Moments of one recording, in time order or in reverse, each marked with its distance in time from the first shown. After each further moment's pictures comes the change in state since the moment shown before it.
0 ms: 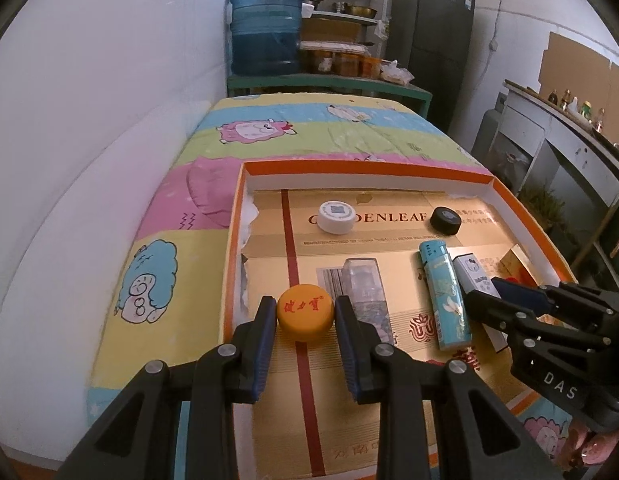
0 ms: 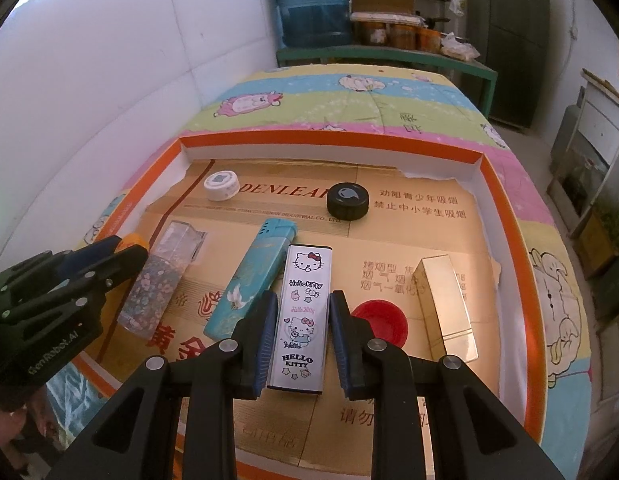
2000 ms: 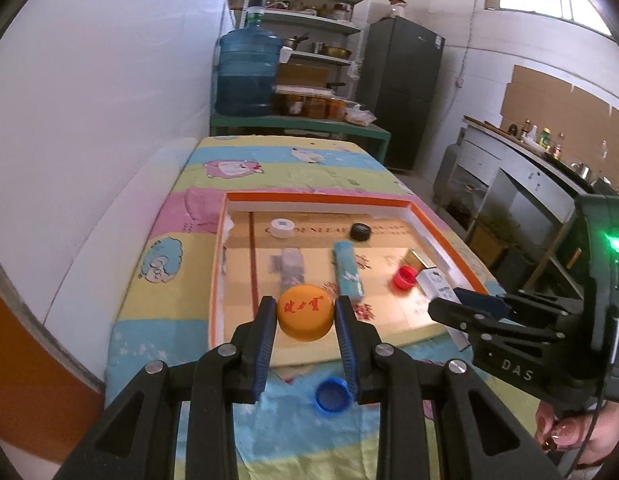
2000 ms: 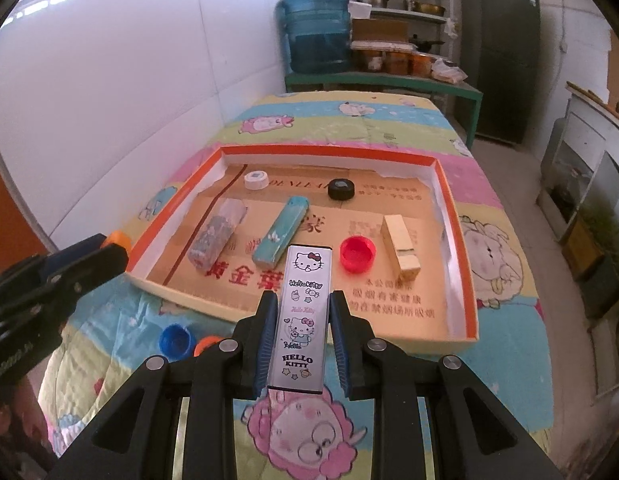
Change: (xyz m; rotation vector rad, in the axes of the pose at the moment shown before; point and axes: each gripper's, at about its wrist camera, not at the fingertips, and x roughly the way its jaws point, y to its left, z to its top) left arm -0.114 -0.016 -0.036 -0.025 -0.140 -0.111; right arm -0.092 0.012 -0.044 -0.008 -0.077 0.004
